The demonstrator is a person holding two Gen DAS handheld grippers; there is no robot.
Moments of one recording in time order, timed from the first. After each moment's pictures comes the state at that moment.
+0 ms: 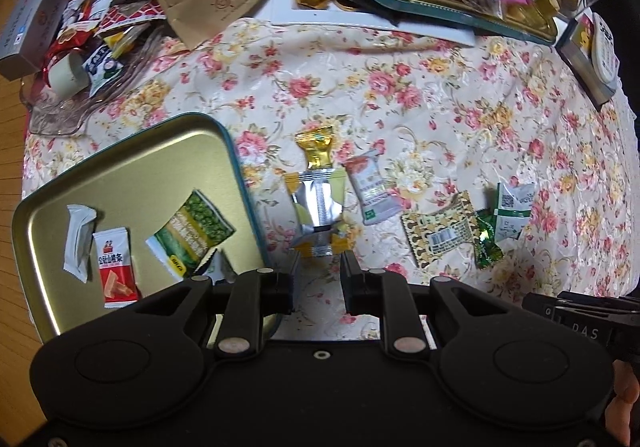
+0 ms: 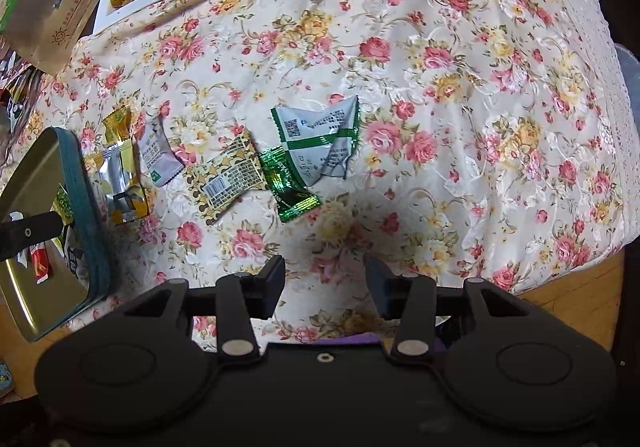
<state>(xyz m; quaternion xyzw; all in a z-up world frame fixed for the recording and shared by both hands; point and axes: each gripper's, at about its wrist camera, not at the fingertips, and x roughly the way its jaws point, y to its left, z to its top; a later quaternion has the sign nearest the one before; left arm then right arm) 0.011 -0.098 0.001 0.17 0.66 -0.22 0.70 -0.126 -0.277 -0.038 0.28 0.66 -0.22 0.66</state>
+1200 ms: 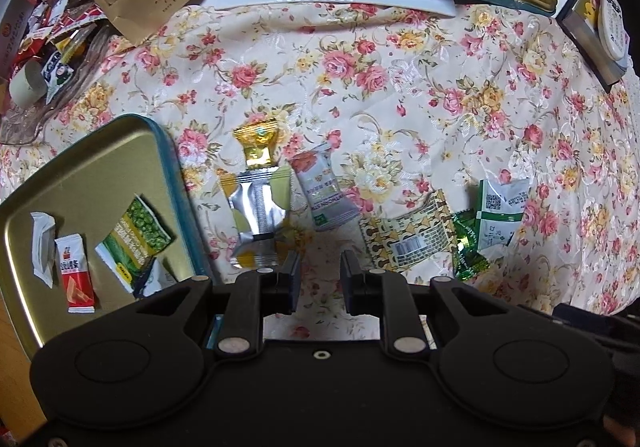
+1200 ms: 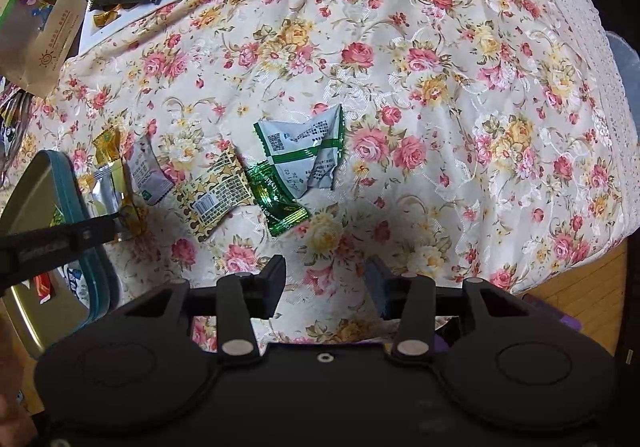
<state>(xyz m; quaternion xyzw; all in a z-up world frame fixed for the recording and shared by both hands) -0.006 -0.154 -0.032 0.19 0.67 -0.21 0.68 -0.129 -0.286 -0.040 0.30 0.65 -0.23 0.66</state>
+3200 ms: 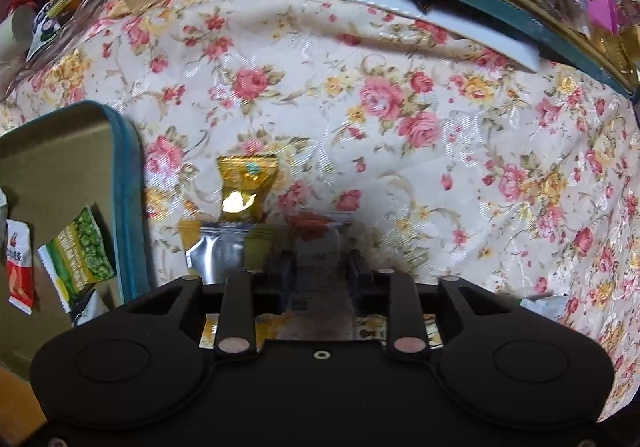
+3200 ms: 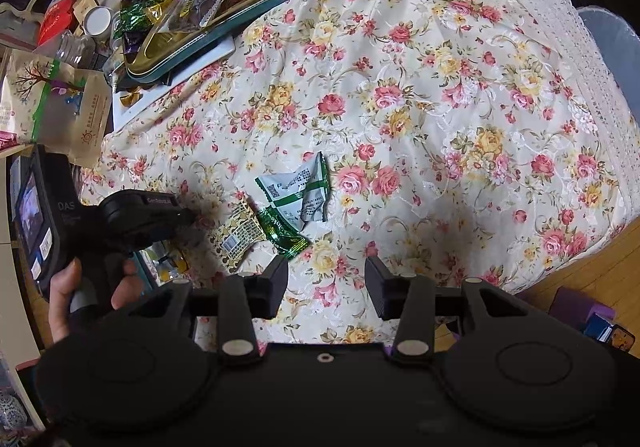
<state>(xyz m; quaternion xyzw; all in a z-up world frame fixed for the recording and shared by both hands) 0.030 -0.164 -0.096 0.10 0.68 -0.14 0.71 -0.176 -0.331 -0.002 0.40 0.57 -0.23 0.68</state>
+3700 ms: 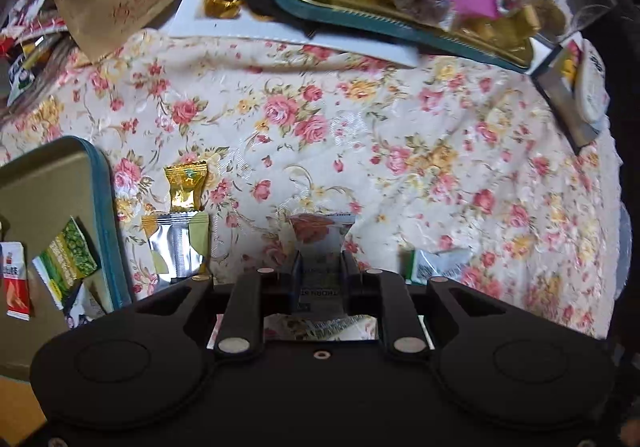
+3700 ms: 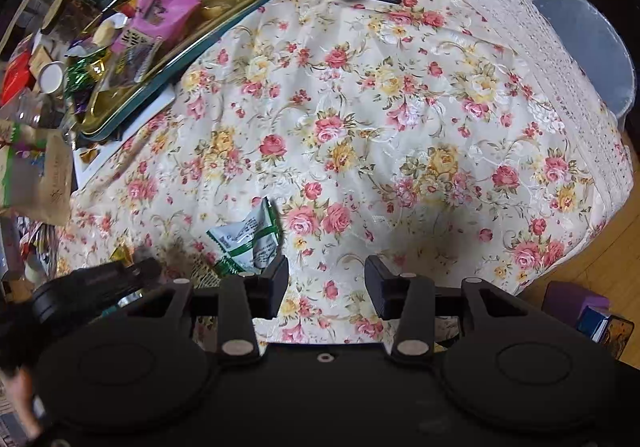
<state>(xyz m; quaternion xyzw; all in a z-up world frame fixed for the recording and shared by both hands) -0.009 -0.183 -0.031 0.11 0.66 -0.23 0.71 -0.185 -0.371 -0.021 0.42 0.55 -0.29 0.65</state>
